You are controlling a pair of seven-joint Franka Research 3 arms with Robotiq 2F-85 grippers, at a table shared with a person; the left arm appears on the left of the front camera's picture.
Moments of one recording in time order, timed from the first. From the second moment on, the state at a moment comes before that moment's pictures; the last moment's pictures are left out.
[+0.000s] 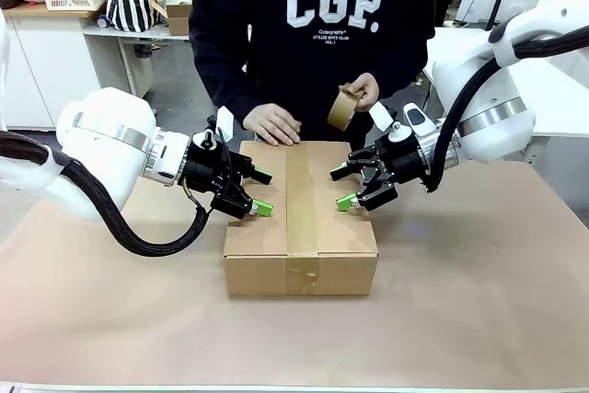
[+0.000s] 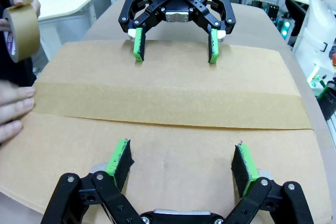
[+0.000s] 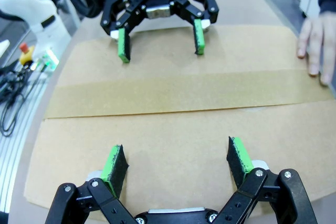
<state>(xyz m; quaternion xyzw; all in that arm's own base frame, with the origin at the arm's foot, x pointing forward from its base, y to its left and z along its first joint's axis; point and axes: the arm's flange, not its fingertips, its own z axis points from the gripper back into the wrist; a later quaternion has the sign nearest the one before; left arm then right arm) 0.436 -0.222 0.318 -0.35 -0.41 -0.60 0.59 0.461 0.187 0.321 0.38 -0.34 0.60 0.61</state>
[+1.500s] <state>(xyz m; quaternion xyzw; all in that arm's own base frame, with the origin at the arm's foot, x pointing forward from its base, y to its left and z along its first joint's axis) 0.436 -0.222 0.317 -0.35 -0.41 -0.60 0.59 0.461 0.187 0.321 0.38 -0.34 0.60 0.61</state>
